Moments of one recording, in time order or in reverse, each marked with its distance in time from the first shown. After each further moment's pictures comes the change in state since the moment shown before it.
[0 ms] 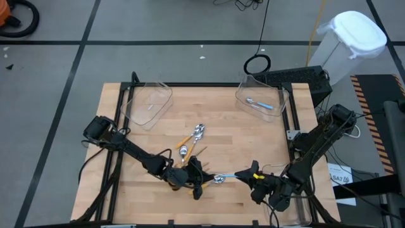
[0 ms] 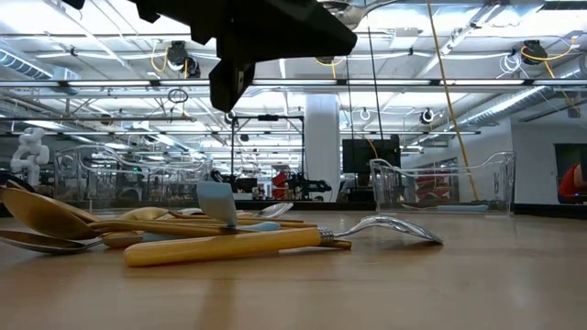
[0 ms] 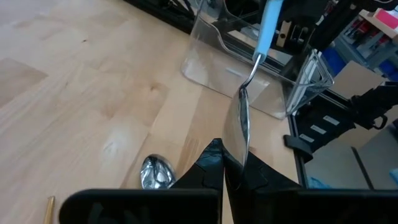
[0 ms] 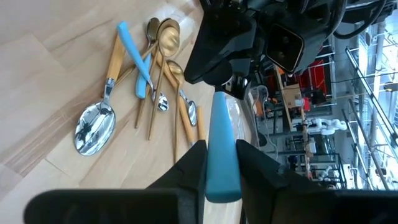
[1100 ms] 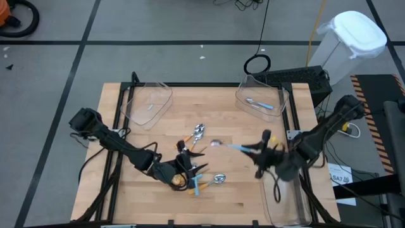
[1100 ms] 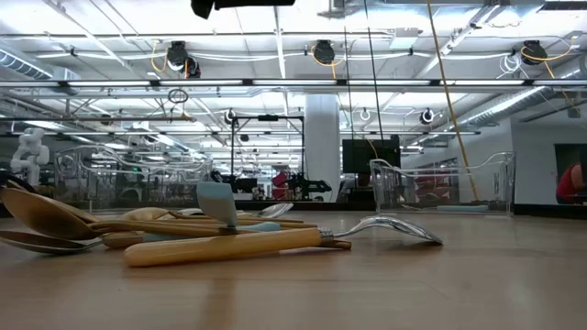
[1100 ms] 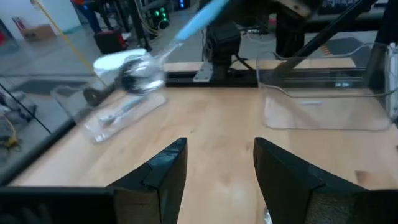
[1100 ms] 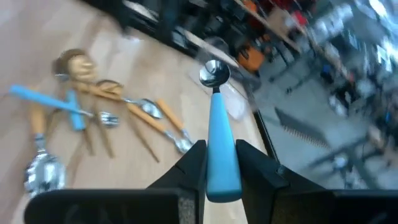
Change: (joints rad) left arm -0.028 -0.218 0.001 -0.166 -0.355 0.558; right arm -0.191 -0.331 0.000 -0.228 -0.019 0.514
